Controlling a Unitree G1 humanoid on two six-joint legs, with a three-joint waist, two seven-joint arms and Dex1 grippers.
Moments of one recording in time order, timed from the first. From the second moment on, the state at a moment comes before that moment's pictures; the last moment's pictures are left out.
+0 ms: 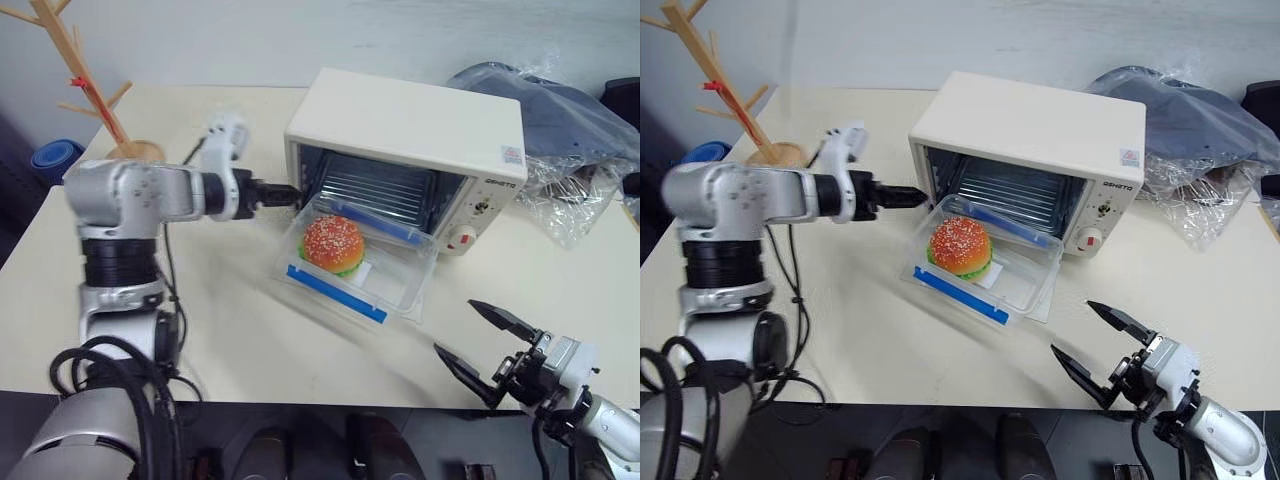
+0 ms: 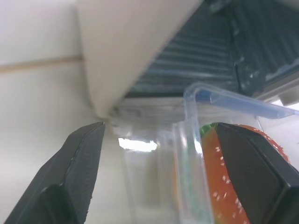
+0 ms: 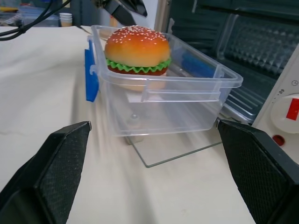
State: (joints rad) left arm -0.97 0.63 0.11 0.09 -0.54 1.33 -0.56; right arm 0.44 -0.58 -0.28 -0.40 0.58 -0.19 0.96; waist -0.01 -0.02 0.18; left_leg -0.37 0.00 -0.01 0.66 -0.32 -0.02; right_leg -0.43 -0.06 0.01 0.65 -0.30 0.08
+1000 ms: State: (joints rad) left arm -0.61 0.31 -0.09 0.14 -0.31 0.36 -0.77; right arm -0.12 -0.65 -0.01 -0.39 0.42 0.23 0.79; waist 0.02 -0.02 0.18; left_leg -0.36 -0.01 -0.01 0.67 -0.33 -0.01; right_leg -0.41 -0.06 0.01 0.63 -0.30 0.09
